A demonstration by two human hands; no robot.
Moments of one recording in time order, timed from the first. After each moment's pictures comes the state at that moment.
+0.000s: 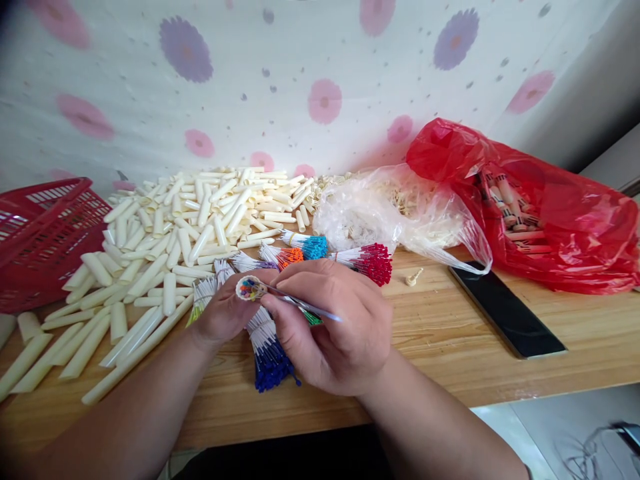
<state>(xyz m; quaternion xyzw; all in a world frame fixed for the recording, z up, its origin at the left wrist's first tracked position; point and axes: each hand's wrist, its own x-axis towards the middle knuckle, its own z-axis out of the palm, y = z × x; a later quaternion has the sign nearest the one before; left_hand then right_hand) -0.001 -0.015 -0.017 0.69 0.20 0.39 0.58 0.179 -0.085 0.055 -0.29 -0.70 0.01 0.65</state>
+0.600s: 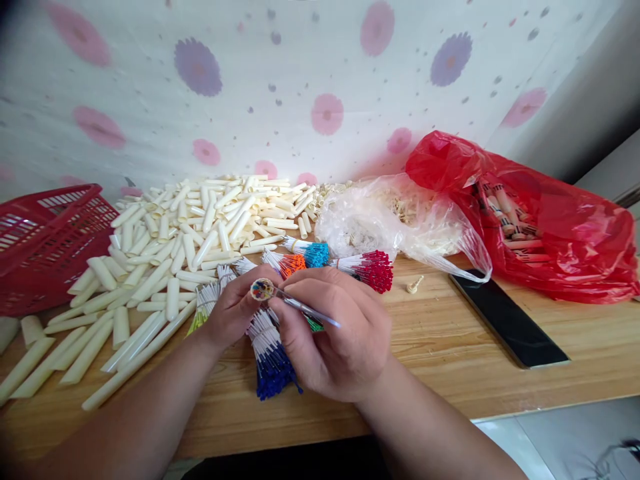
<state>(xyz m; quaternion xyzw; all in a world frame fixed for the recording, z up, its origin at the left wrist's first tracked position) 0.003 -0.017 0.000 0.75 0.25 0.42 0.44 0.177 -0.087 0.052 -0.31 -0.70 -0.01 0.64</state>
